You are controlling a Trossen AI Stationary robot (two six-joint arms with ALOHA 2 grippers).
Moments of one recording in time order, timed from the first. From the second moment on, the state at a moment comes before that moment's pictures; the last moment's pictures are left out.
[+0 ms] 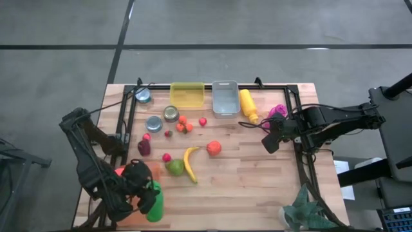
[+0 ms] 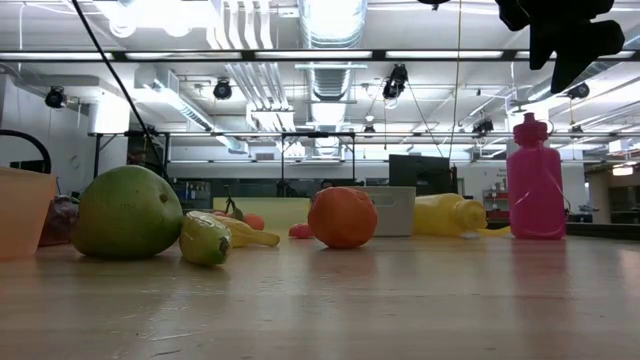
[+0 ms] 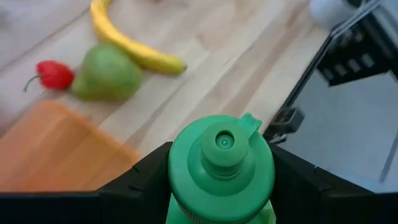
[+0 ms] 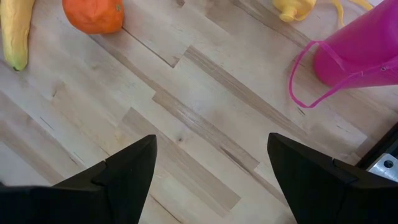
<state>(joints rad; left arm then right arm) -0.92 1.49 1.53 -1.26 -0.48 -1.65 0.17 1.07 1.12 -1.29 0.16 1.11</state>
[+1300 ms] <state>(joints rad) -0.95 1.48 1.34 -1.57 -0.63 -1.89 0.17 1.07 1.12 -1.29 0.16 1.11</state>
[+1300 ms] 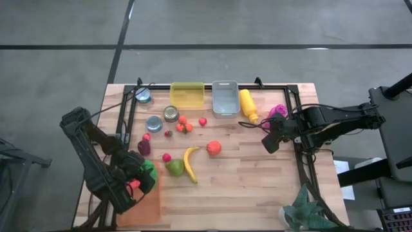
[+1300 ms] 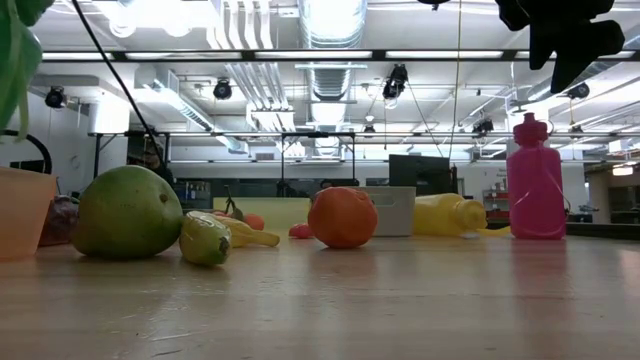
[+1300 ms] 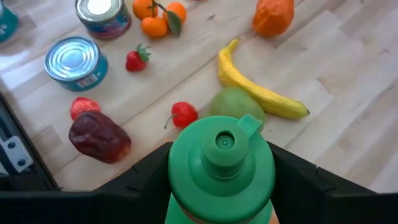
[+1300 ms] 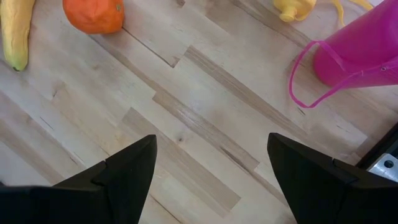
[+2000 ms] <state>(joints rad) -0.95 1.48 1.24 -1.56 -0.65 -1.96 0.17 1.07 1.12 -1.29 0.16 1.11</state>
